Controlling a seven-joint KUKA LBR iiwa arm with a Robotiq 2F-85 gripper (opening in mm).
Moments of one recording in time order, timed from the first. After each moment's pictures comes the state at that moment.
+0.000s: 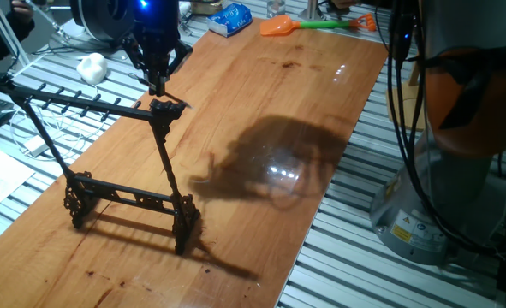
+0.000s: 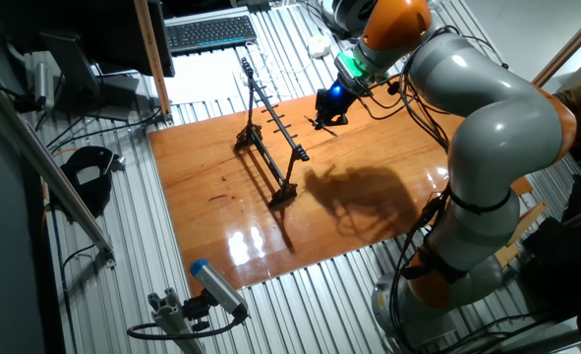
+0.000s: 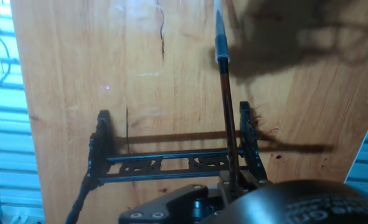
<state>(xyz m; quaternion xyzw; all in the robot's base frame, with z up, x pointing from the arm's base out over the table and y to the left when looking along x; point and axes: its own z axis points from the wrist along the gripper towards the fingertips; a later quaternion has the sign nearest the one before) 0.514 0.138 0.294 -0.63 -0.75 -0.14 0.17</state>
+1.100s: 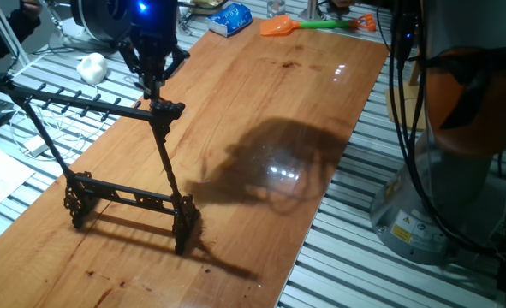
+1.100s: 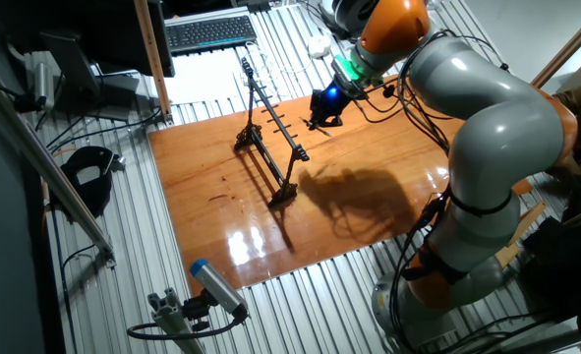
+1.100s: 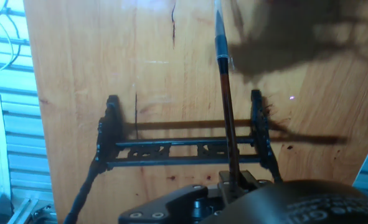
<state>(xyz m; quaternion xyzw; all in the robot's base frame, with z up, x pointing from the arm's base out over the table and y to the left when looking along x) 0.519 0.160 0.293 -0.63 -0.74 -0.17 0.17</state>
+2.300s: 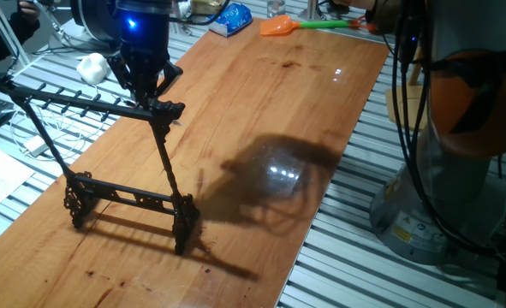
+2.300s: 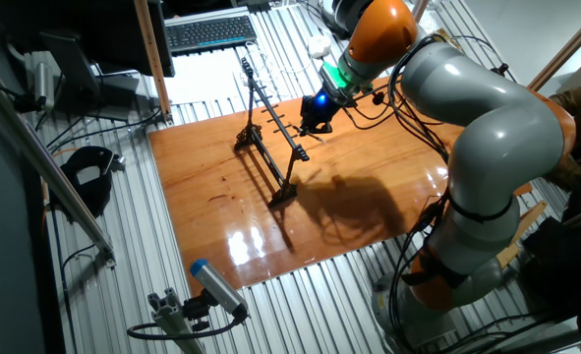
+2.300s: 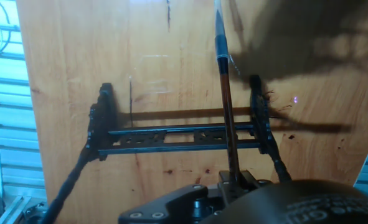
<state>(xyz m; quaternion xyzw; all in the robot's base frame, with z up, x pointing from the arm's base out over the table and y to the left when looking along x) 0.504 0.191 0.287 -0.64 -0.74 -0.16 0.16</state>
